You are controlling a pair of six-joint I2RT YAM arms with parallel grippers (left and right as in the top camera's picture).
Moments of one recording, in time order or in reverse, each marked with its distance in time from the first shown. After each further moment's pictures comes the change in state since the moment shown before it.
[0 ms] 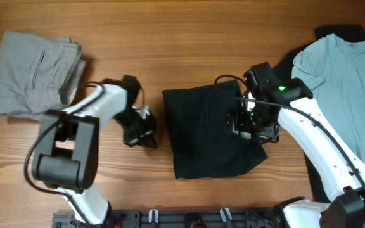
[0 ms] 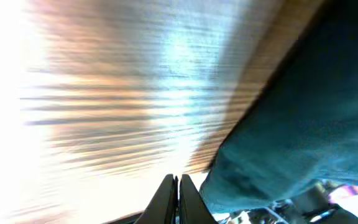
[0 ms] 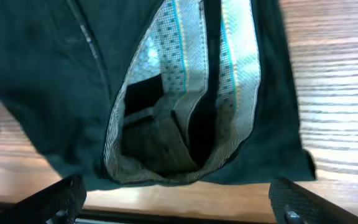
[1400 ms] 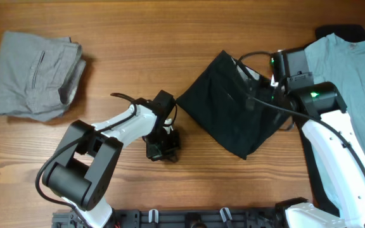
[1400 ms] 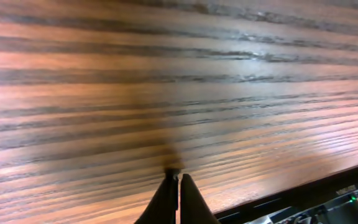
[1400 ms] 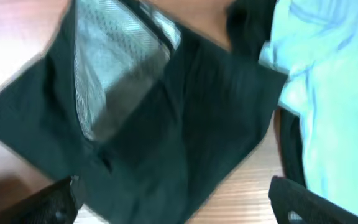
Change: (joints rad) left arm -0.265 -0.066 -0.114 0.206 -0.035 -0.266; right arm -0.089 -0.144 0.081 0.169 0.335 -0.185
